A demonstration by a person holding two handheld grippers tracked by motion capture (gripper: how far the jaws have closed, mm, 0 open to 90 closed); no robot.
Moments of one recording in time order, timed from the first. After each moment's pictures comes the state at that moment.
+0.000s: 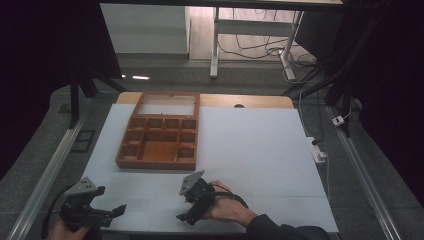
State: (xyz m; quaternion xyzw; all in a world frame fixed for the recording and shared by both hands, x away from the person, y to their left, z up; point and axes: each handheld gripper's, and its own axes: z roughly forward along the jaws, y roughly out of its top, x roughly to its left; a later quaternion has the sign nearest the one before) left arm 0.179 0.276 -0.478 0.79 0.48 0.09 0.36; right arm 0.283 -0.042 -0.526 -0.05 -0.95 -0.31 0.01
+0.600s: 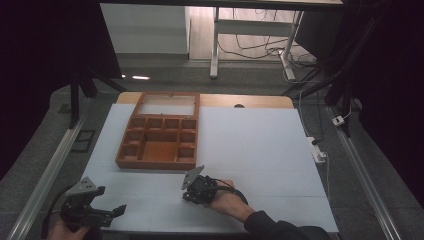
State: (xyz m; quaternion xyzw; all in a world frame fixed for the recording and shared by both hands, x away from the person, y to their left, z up) left arm 0.179 0.276 -0.478 0.79 0.48 0.09 0.36; right arm 0.298 -0.045 -0.520 -0.04 -0.96 -0.28 -0.02
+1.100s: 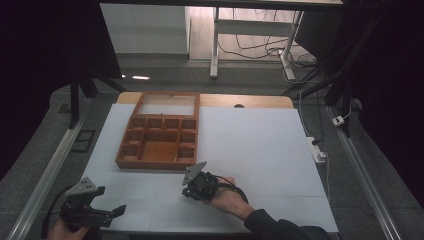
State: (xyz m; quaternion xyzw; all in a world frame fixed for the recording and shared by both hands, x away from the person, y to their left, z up) left arm 0.179 0.276 -0.478 0.79 0.48 0.09 0.36; right arm 0.303 -0.047 -0.507 -0.05 -0.95 -0.31 -0.03
